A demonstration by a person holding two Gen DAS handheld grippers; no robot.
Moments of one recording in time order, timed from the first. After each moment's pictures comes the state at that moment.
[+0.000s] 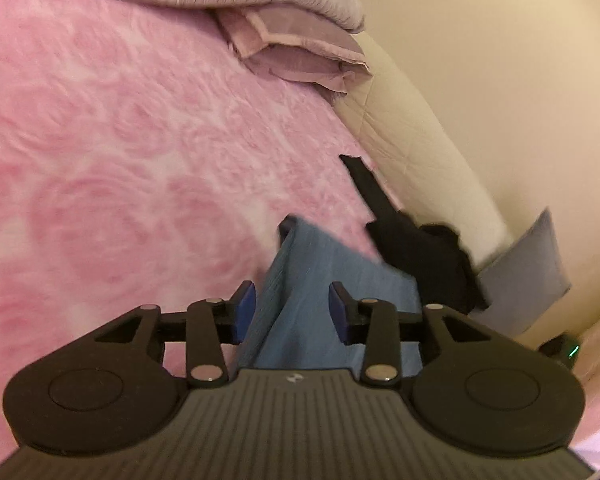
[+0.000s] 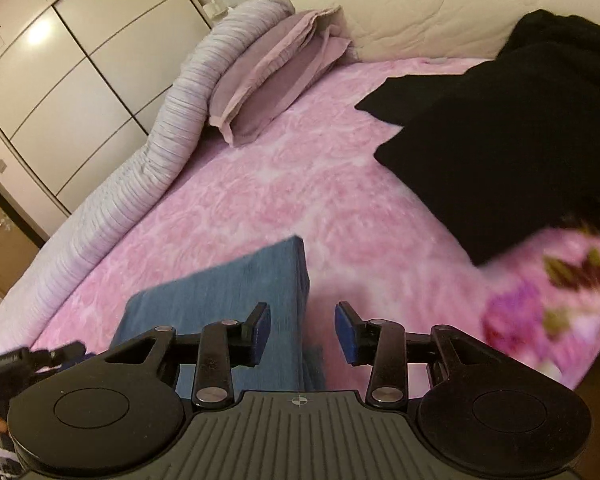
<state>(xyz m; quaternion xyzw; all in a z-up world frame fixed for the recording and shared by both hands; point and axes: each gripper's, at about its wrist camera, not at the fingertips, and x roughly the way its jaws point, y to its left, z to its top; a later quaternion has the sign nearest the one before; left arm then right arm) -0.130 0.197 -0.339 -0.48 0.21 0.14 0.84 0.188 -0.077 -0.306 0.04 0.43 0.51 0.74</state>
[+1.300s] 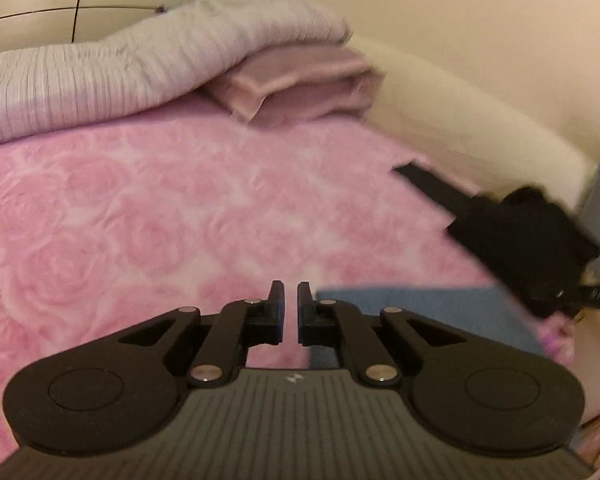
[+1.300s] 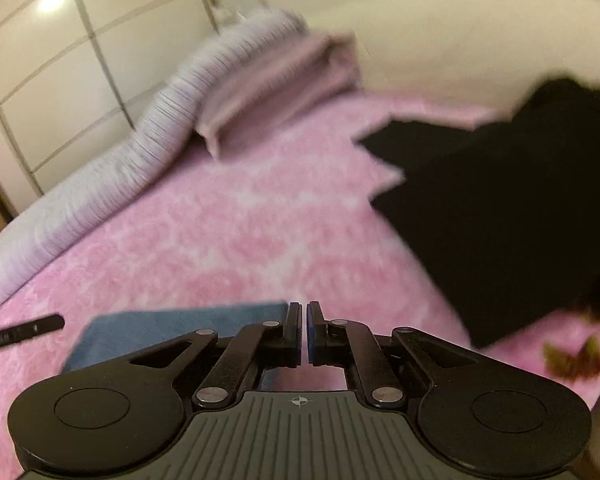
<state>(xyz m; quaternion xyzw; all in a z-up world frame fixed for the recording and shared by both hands) -0.075 0.165 -0.308 -0.23 0.23 0.24 0.91 0.188 -0.046 -0.296 -0.03 0.34 0.50 0.80</state>
